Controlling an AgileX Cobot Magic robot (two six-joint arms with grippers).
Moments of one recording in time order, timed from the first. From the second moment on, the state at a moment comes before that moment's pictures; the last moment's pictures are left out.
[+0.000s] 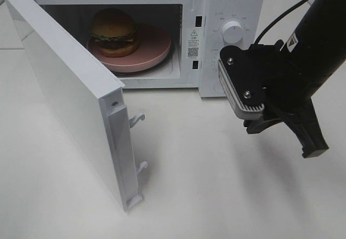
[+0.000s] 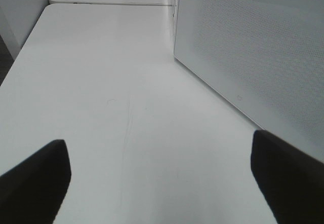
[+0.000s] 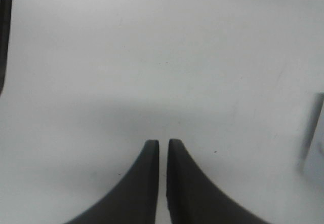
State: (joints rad) left arm 0.03 0.00 -0.50 -0.09 1.04 0.02; right arm 0.51 1.50 -0.96 0.08 0.80 -1.25
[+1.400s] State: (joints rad) left arm 0.03 0.00 -0.50 -0.09 1.04 0.02; right arm 0.60 1.68 -1.13 -0.12 0.49 -1.28
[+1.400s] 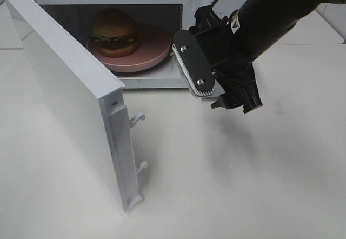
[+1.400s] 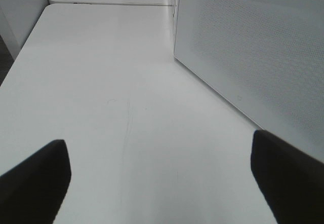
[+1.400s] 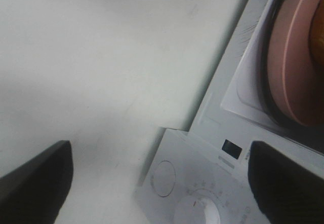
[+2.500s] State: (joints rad) left arm 0.03 0.00 -0.50 -0.09 1.04 0.02; right arm 0.62 2.04 -1.48 -0.15 0.40 -1.14
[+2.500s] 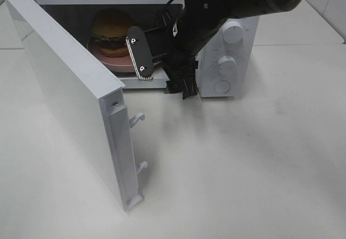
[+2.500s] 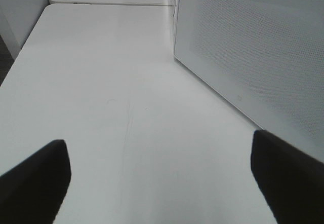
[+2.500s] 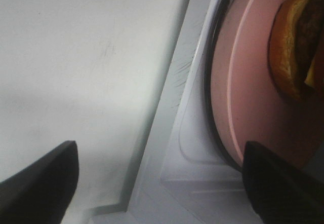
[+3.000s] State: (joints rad) left arm 0.03 0.00 -0.50 -0.09 1.04 0.02; right arm 0.62 2.17 -1.66 -0.16 0.42 -1.11
